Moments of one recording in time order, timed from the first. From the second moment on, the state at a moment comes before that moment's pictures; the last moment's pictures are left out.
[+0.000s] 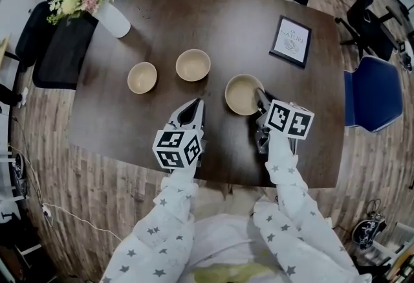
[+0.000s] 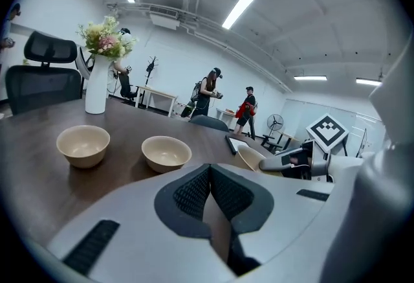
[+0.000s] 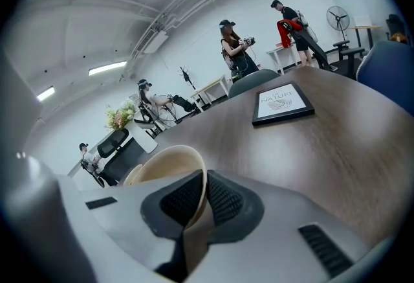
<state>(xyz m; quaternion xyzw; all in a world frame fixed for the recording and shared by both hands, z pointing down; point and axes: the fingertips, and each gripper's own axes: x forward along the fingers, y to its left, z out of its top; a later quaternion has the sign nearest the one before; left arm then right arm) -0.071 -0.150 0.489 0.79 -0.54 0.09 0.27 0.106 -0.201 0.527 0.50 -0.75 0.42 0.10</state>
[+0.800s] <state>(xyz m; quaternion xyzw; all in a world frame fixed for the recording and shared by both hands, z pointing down) -0.173 -0.173 0.492 0.83 -0.48 0.11 0.26 -0.010 -0.237 0.499 0.55 -0.74 0.38 0.06</state>
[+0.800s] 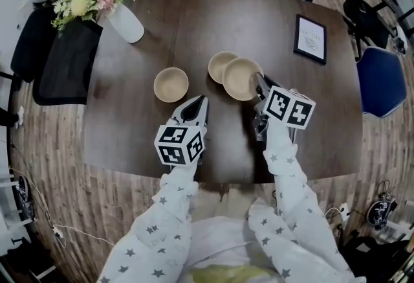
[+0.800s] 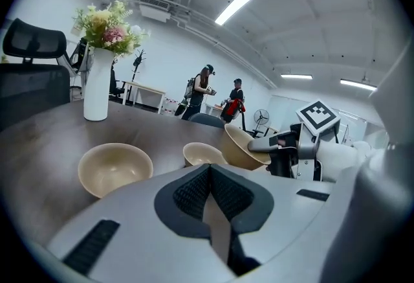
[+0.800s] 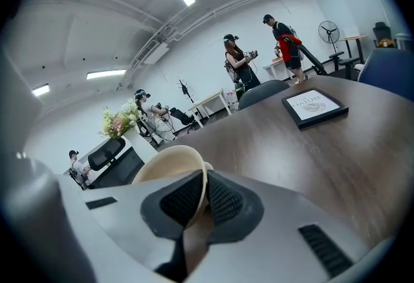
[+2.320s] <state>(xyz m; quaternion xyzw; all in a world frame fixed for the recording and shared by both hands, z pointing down) -0.176 -0.193 0.516 0.80 -0.51 0.11 0.31 -0.062 -0.300 0.537 0.53 -0.78 0.30 0.16</state>
